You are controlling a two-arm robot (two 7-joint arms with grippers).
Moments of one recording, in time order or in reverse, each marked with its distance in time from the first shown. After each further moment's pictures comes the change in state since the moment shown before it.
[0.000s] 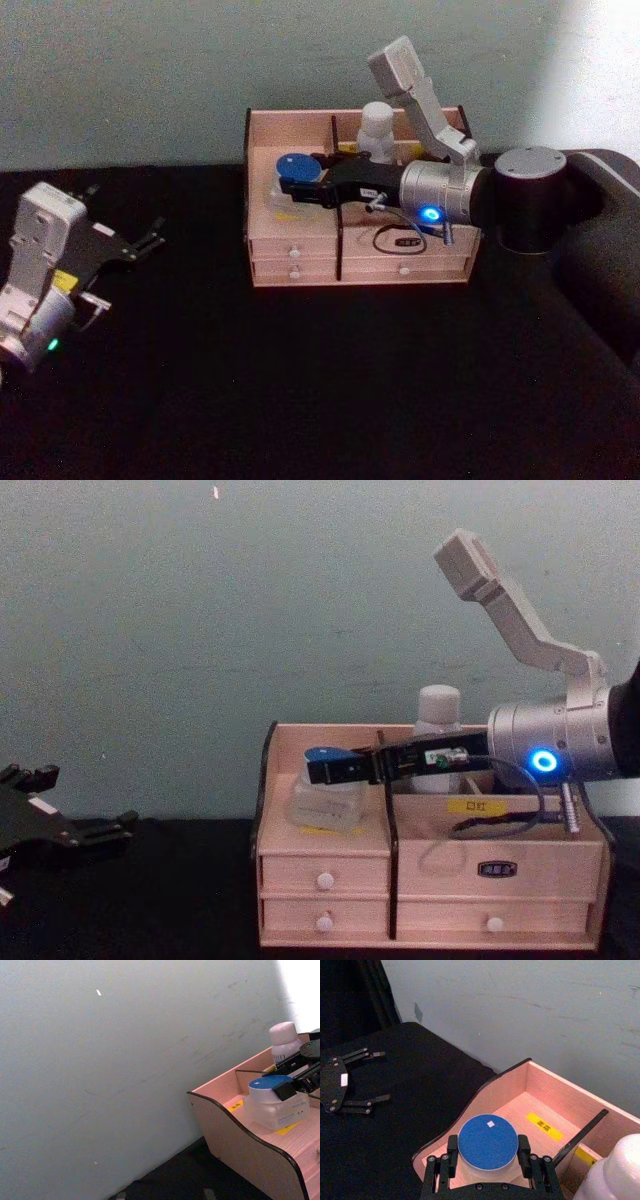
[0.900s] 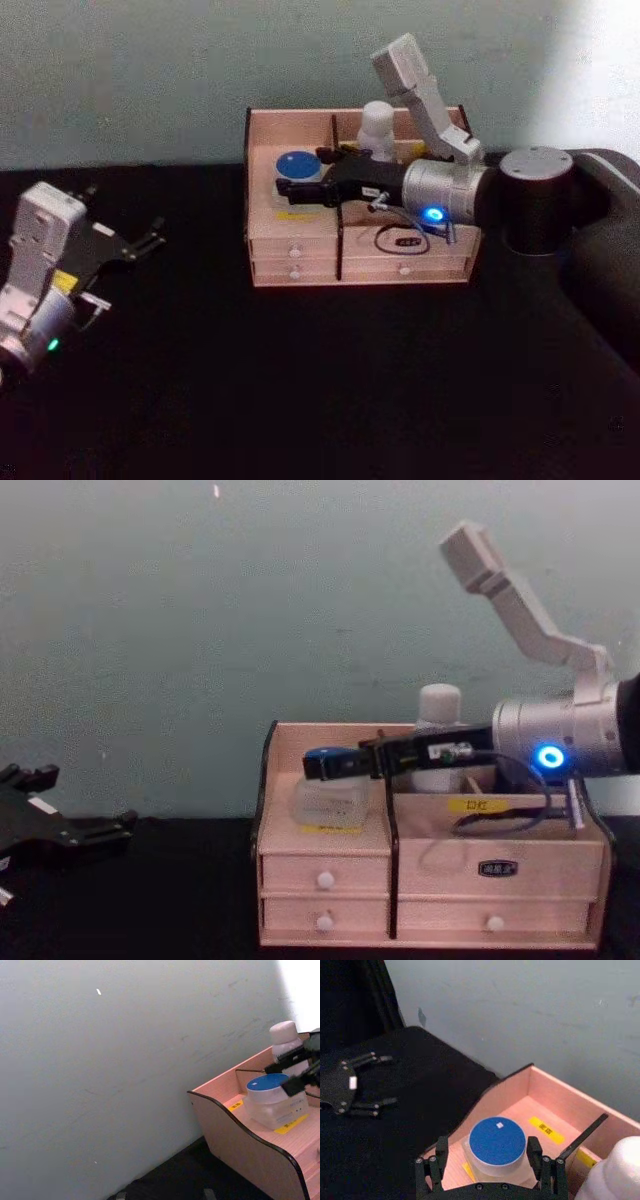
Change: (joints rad) left arm 0.000 0.000 0.000 0.000 0.000 0.000 0.000; right arm -0.019 0.014 0.010 -0.044 0.004 0.000 -0.001
